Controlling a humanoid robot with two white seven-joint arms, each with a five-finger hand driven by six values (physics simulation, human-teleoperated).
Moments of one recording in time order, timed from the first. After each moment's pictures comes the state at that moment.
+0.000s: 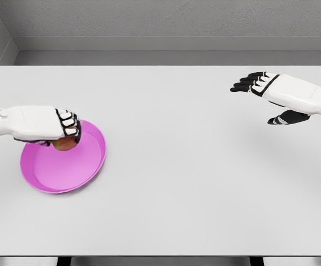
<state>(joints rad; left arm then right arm) -1.01 1.16 -1.22 -1.66 -0.42 -0.62 -0.38 -0.39 -0.81 0.22 -1.61 0.28 -0.61 0.57</state>
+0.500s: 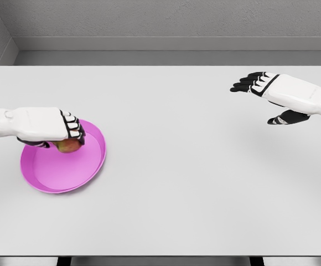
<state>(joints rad) -1.01 1.12 -1.21 -1.65 -0.45 -0.61 -0.37 -0.39 -0.81 0.22 -1.61 0.28 -0.61 0.57</state>
